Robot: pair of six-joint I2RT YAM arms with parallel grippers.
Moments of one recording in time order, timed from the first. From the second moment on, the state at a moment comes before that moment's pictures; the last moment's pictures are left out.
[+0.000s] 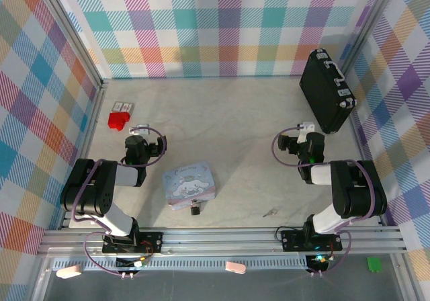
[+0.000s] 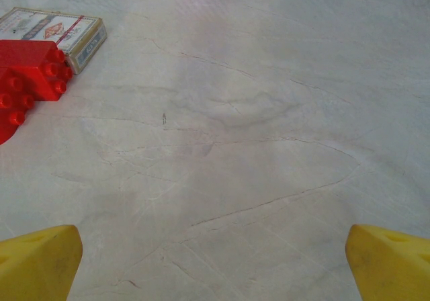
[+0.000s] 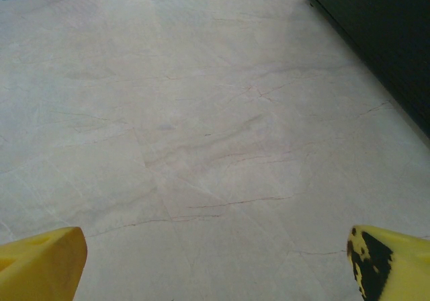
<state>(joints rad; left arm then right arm) -0.07 1.58 0.40 0.75 -0.09 -0.09 0.02 1.54 0.40 0.71 -0.05 0.05</state>
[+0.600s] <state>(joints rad) -0.07 1.56 0.40 0.73 -0.12 -0.09 0.02 1.54 0.40 0.71 -0.06 0.05</state>
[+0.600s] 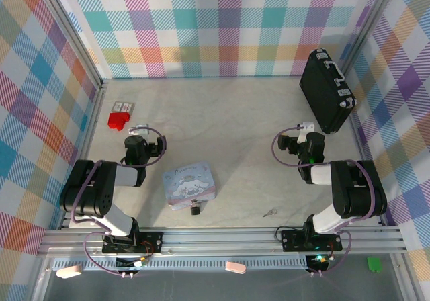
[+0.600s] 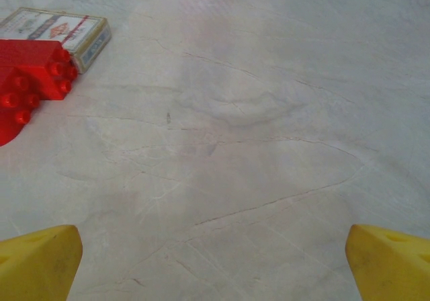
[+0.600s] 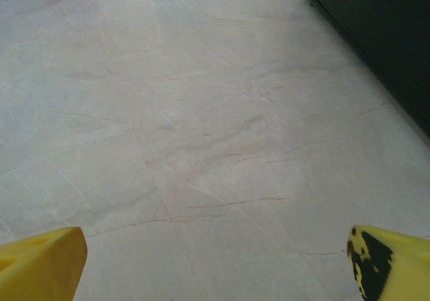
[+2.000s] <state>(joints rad) -0.43 0.43 0.42 -0.57 0.00 -0.58 0.62 0.99 0.79 -0.96 -0.07 0.79</state>
